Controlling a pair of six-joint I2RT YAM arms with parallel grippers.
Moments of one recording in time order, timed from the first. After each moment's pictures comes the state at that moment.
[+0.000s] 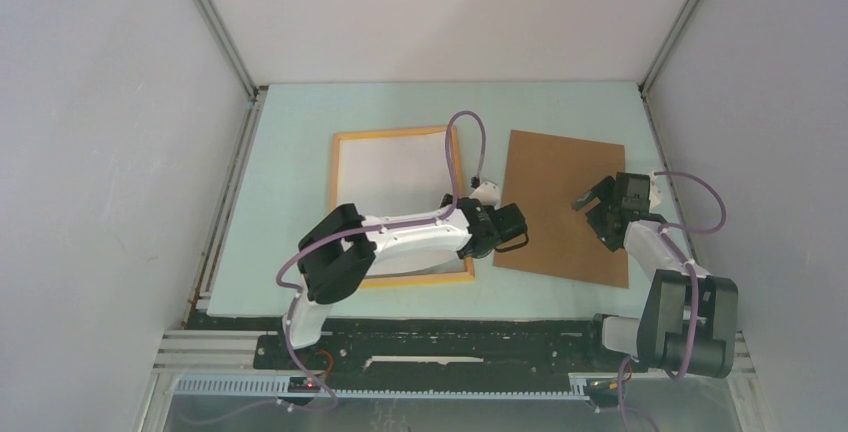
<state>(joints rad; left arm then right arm) -1.14 2.04 1.57 -0.98 -0.76 -0.73 -0.16 1.27 0.60 -0.24 0.03 0.74</state>
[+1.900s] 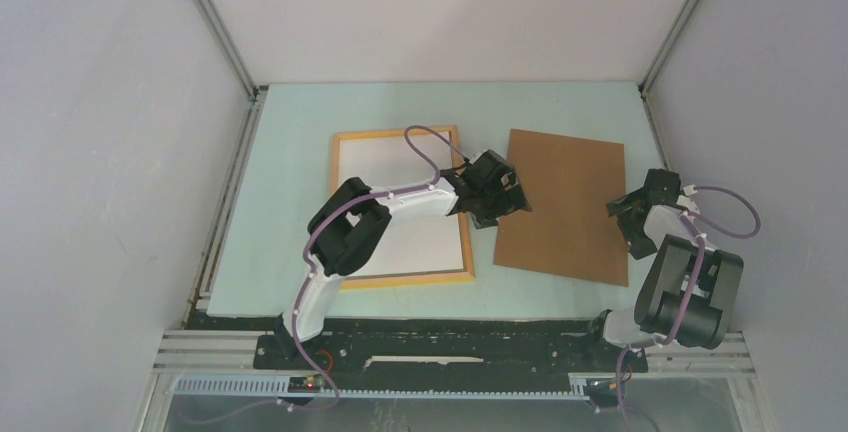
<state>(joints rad) -0.90 2.17 1.58 -0.27 0.06 -1.16 -0.37 1.42 0.71 -0.37 0.16 0.81</state>
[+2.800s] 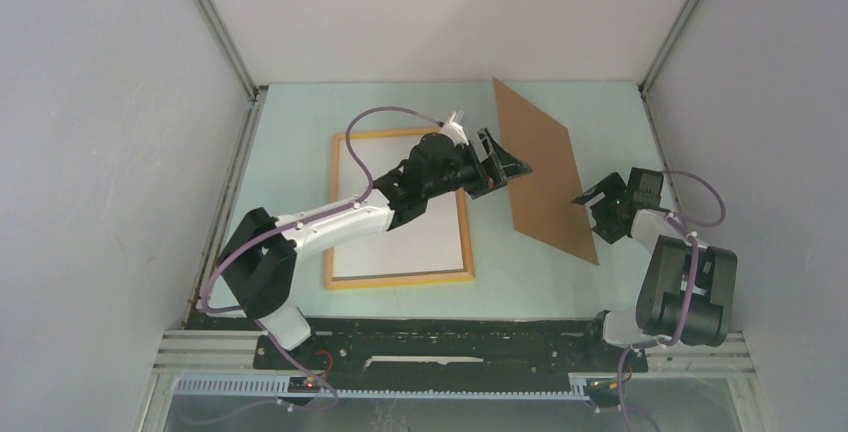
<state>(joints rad) -0.87 1.64 1.19 0.25 0.21 -1.13 -0.27 1.42 0.64 -0.15 -0.21 0.74</state>
